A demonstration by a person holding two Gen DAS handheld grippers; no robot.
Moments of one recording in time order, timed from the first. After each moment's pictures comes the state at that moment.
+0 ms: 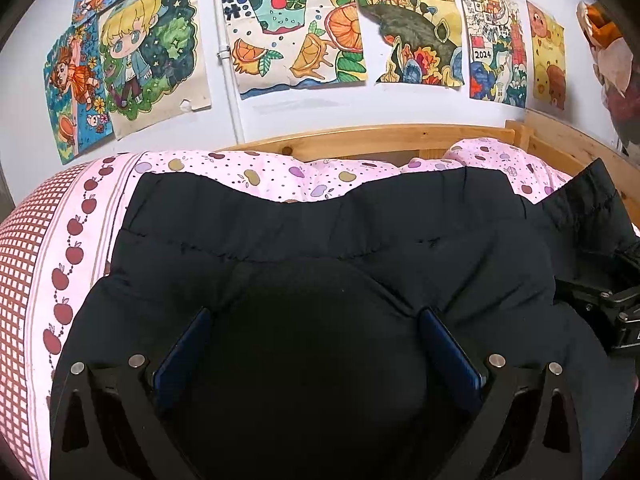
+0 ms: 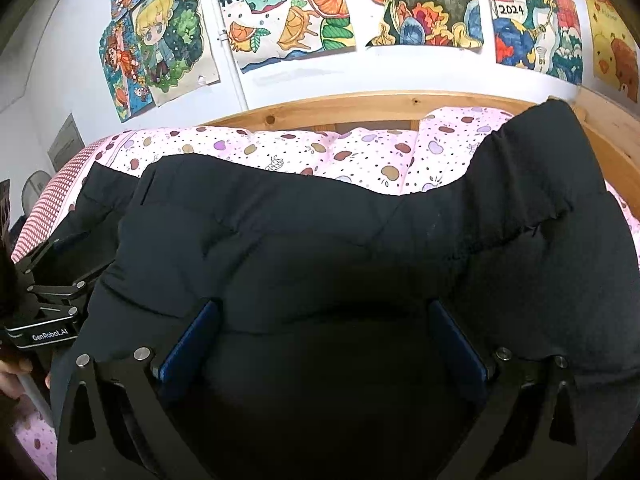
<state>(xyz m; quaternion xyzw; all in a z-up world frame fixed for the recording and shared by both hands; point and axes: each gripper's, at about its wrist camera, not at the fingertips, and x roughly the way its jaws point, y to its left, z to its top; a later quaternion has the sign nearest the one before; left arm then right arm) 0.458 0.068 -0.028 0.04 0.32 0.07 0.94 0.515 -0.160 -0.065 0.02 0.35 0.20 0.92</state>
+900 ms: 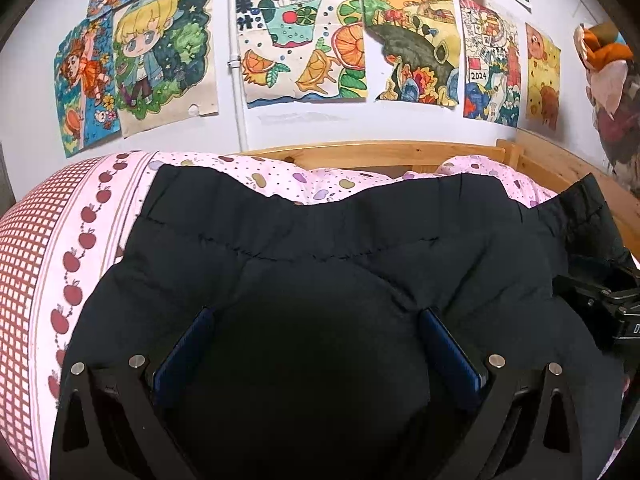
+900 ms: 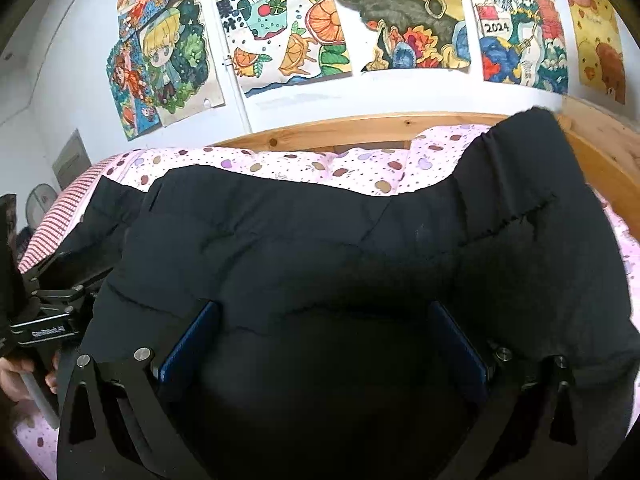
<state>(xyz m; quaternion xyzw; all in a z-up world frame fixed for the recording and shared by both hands) 0.430 0.084 -0.012 0.01 0.30 0.05 0.95 0.485 -0.175 -0.051 0.03 0.31 0.18 0.93</state>
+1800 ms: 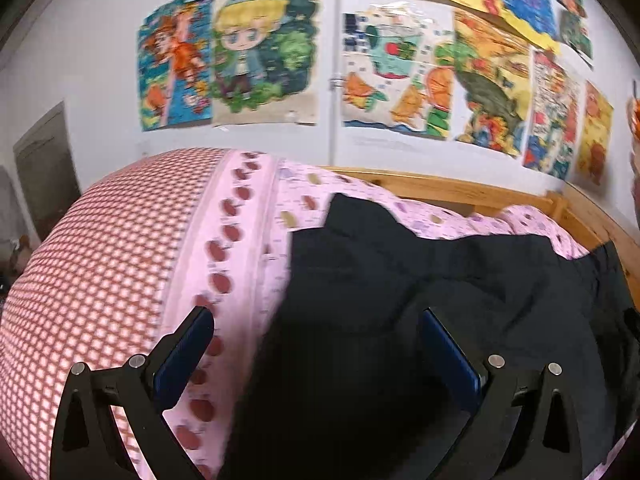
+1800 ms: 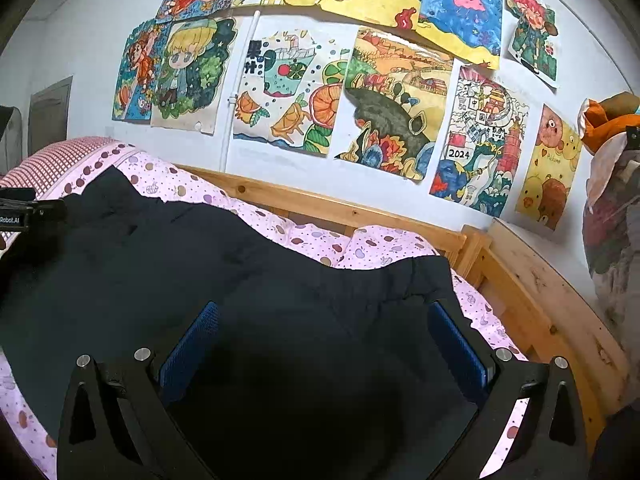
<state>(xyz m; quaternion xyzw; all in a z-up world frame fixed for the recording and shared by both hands) 0.374 0.174 0.036 -0.06 0.29 0.15 0.94 0.400 -0.162 0.036 -0.13 0.18 0.08 0.97</state>
